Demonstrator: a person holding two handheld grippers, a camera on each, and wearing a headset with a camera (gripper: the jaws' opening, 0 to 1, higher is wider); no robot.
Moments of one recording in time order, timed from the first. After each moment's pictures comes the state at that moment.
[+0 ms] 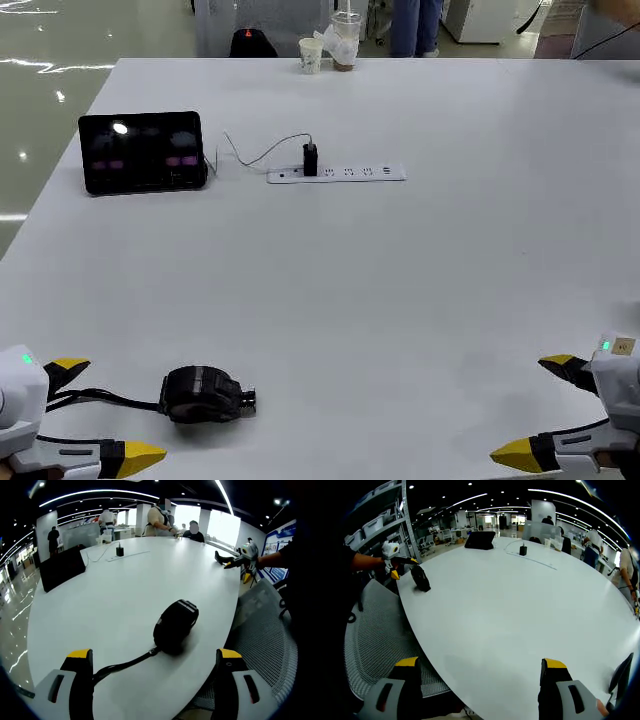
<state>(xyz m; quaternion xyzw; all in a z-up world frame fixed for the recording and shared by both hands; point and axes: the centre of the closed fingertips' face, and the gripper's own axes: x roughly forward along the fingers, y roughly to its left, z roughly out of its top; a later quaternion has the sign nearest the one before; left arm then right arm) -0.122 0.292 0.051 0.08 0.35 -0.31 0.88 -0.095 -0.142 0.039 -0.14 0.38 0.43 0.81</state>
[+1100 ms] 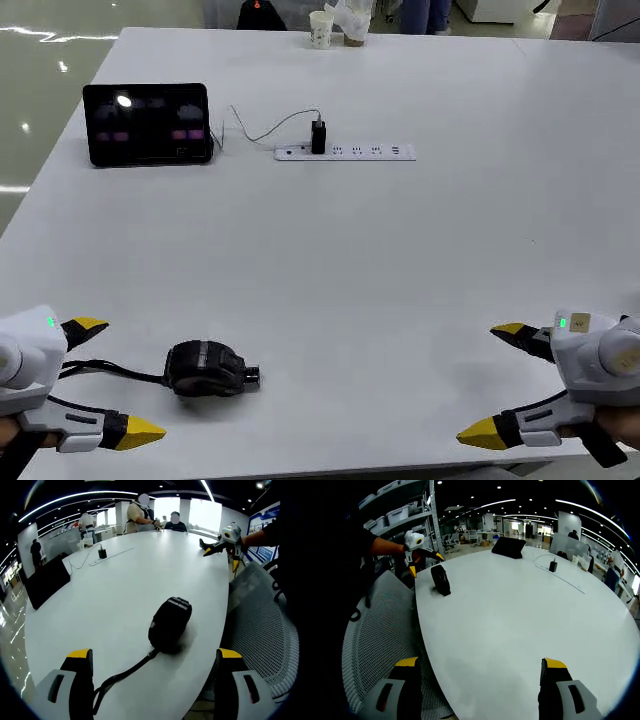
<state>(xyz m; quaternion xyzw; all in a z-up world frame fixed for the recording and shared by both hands) -0.117 0.280 0.051 0.15 0.35 -0.38 0.85 -0.089 -0.076 0.041 -0.18 0.34 0.53 0.76</state>
